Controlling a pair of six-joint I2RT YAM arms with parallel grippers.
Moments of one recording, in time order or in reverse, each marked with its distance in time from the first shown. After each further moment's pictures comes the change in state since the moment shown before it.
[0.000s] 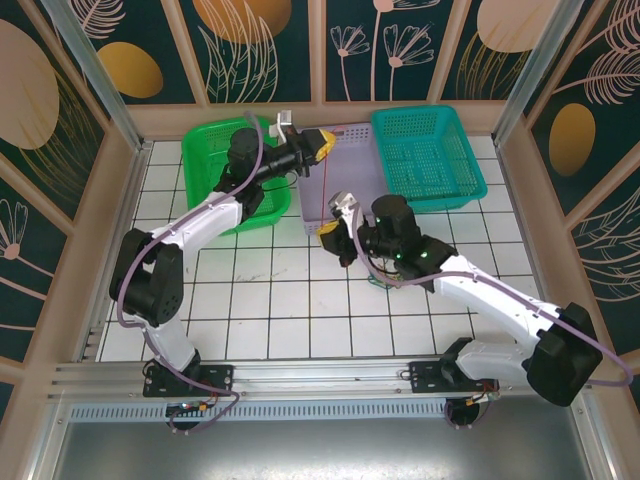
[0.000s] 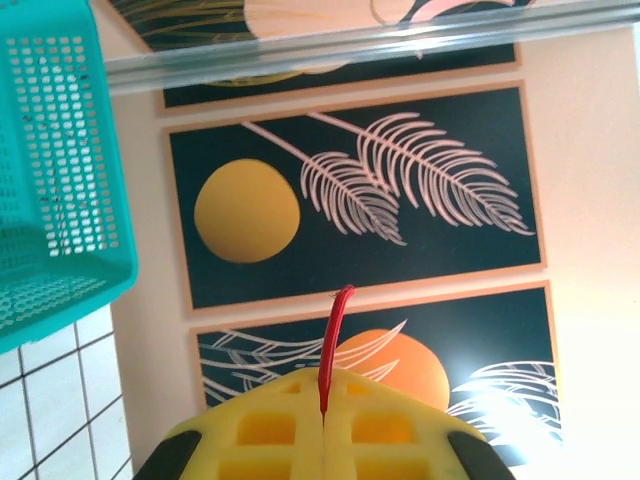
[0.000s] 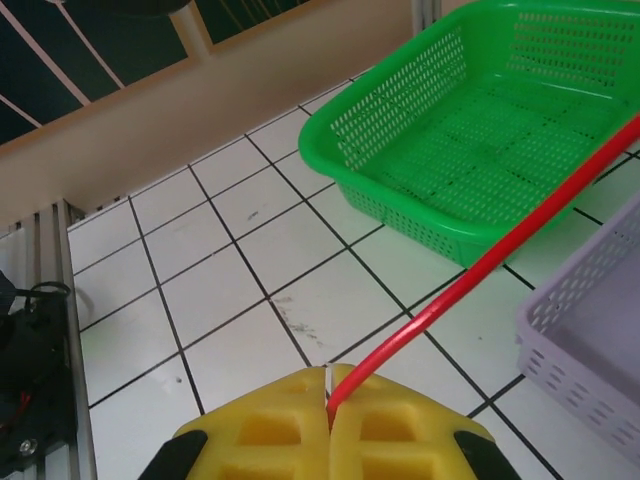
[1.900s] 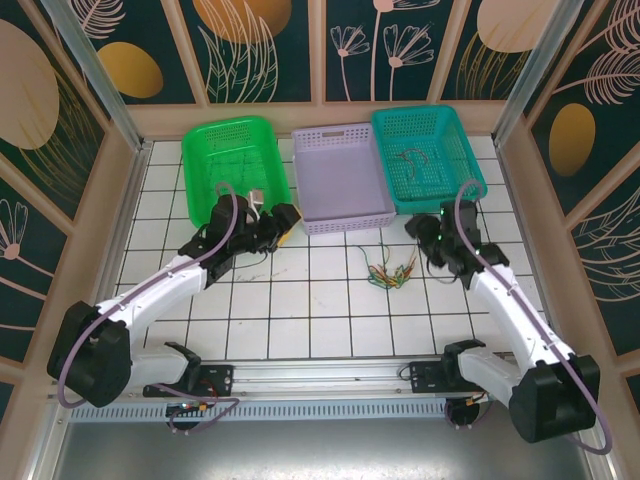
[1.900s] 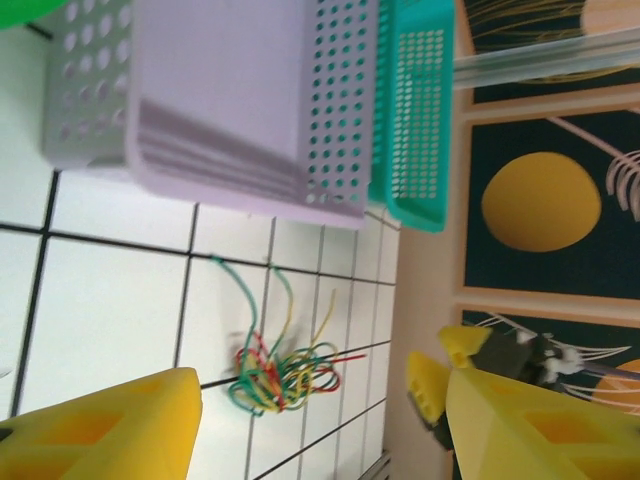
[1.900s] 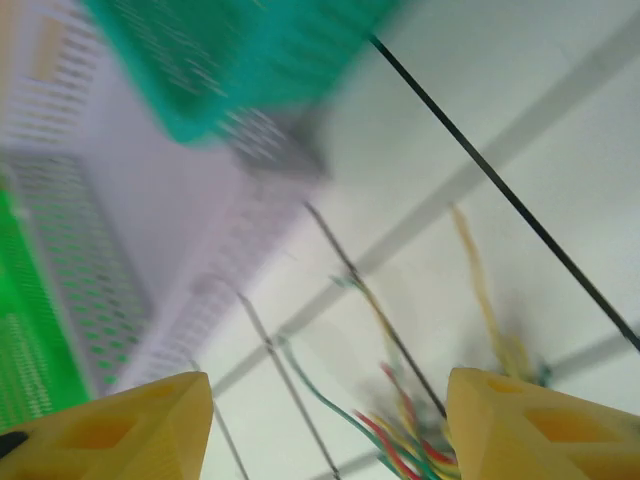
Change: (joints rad) left arm -0.064 -0.499 -0.581 -0.535 -0.270 0.343; right arm -0.518 -0.177 -0.181 -0.448 0.302 0.959
